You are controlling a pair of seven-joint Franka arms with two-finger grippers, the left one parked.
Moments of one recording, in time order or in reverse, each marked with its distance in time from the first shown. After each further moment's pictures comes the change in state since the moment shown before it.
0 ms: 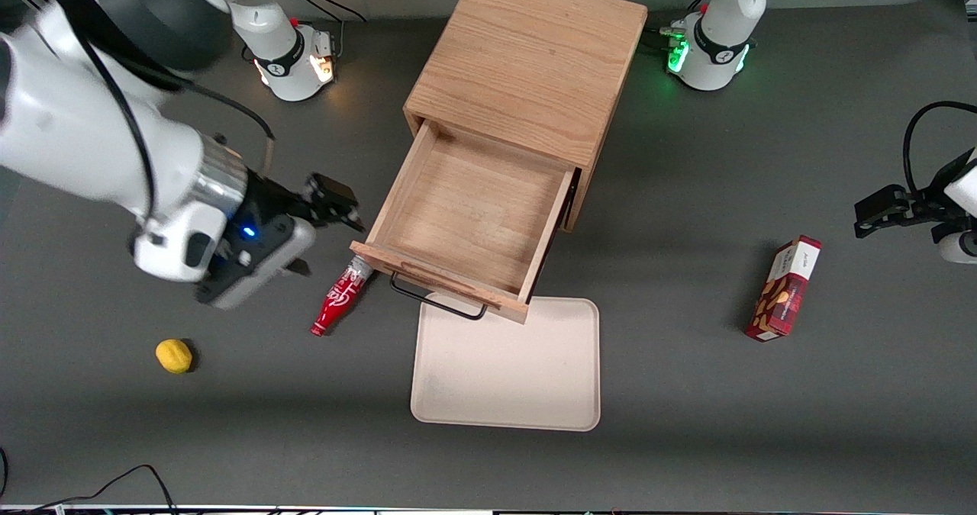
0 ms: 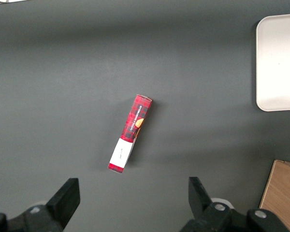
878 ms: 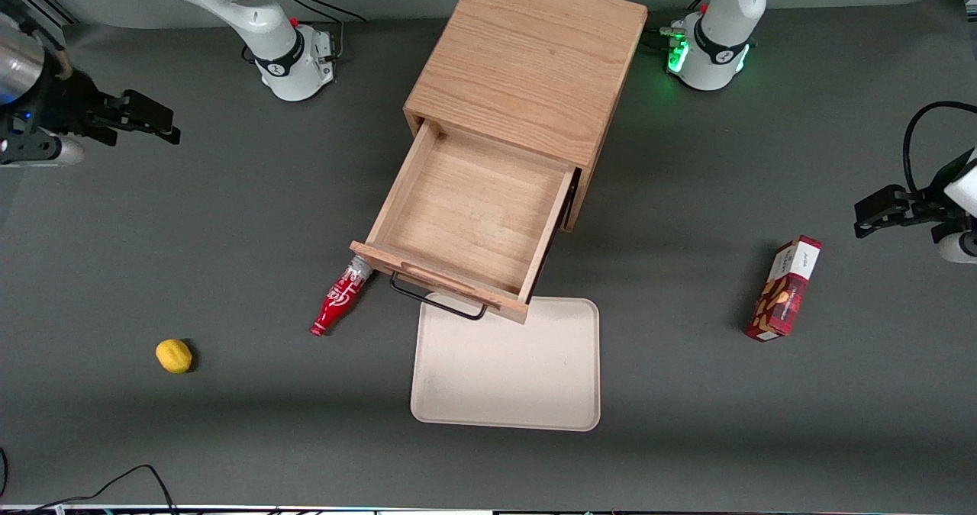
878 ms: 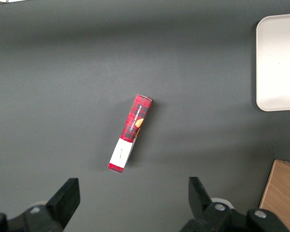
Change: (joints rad) arm -0.028 -0.624 -0.392 -0.760 -0.007 -0.054 0.137
